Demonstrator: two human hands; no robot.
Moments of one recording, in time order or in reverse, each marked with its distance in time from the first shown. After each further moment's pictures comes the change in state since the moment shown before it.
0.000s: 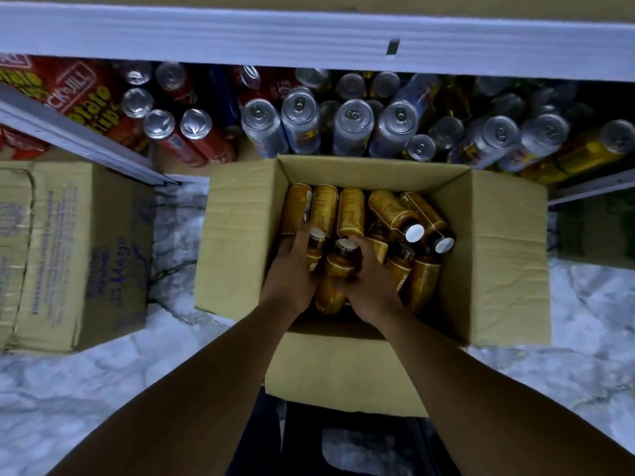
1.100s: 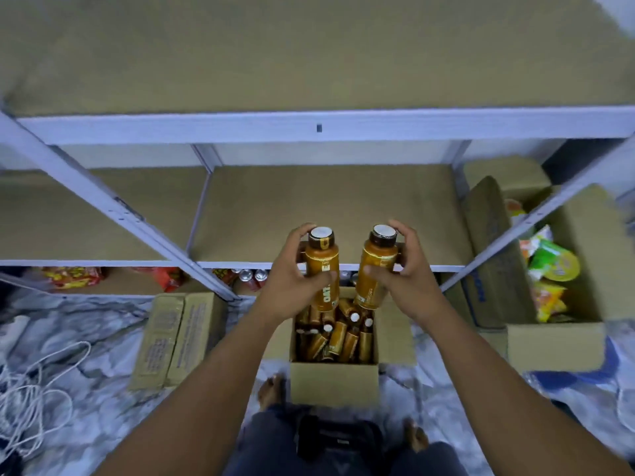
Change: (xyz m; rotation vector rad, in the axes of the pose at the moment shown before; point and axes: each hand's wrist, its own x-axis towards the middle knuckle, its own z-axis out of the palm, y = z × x) left_hand -0.321 0.336 -0.359 -0.522 0.127 0.422; right_hand -0.380 -0.394 -0.258 0.255 0.215 -0.430
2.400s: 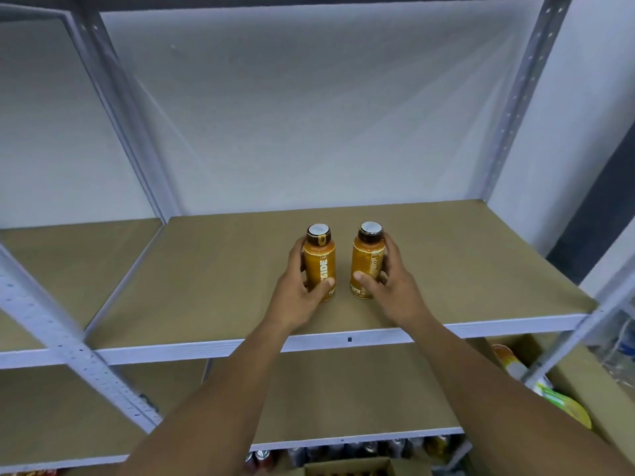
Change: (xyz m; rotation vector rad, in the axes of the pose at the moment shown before) left_hand 0.175 0.205 -0.124 0.126 0.092 0.356; right_hand 0.161 -0.248 0.013 -0.205 0.225 -0.399
